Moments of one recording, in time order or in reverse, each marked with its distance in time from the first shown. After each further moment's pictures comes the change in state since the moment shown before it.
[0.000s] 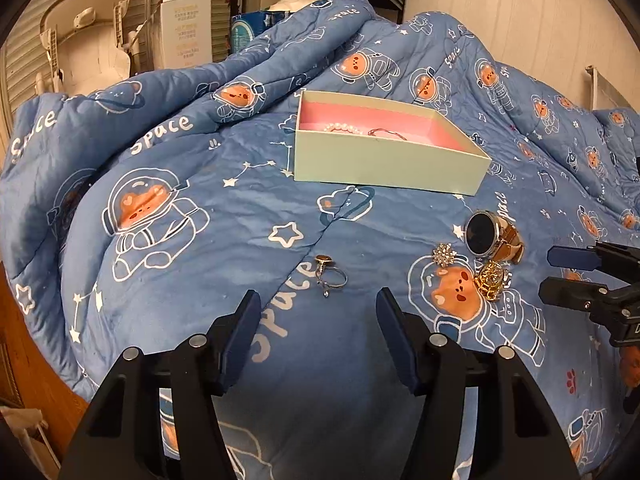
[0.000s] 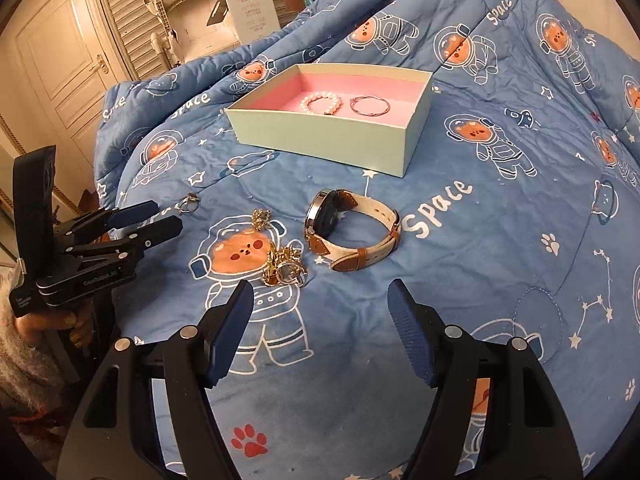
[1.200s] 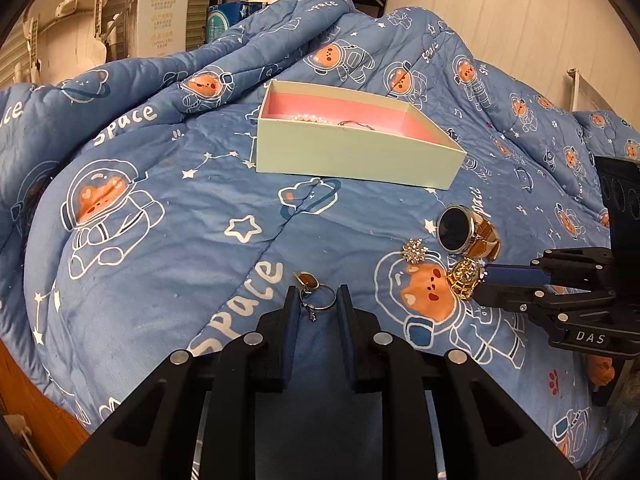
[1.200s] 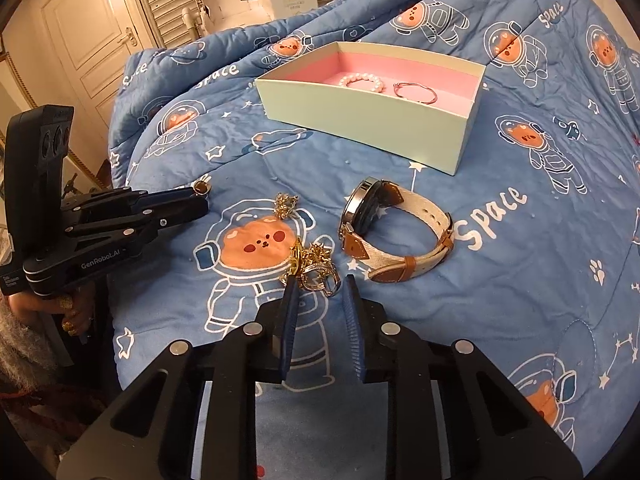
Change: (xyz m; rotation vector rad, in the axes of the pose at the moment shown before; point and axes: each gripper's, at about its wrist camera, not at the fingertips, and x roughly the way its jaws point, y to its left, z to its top) left arm 0.009 -0.007 -0.004 -0.016 0.016 -0.114; right arm 0.033 0.012 0.003 -0.109 0.044 0.073
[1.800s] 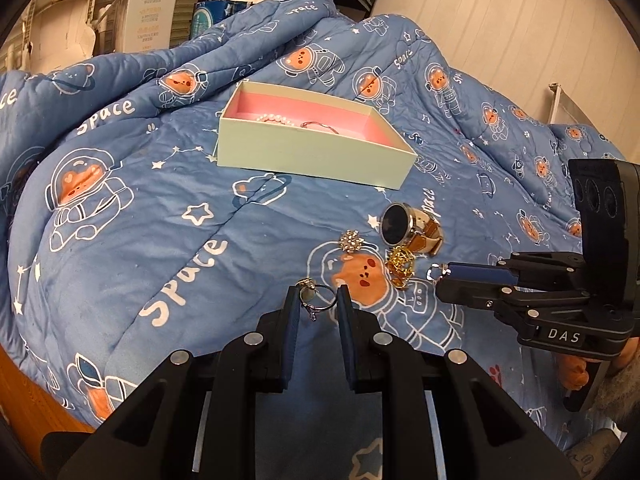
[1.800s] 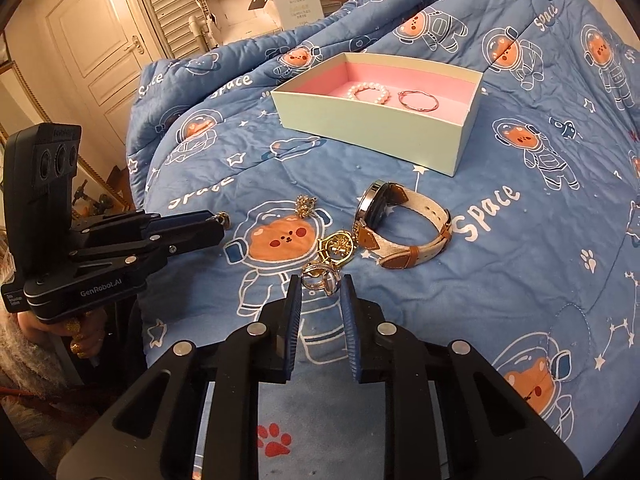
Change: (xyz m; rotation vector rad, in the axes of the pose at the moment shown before) left arm -0.021 -0.023 -0.007 -0.038 -0.003 -0.107; right arm -0.026 0.005 -0.004 0.020 -0.018 0.041
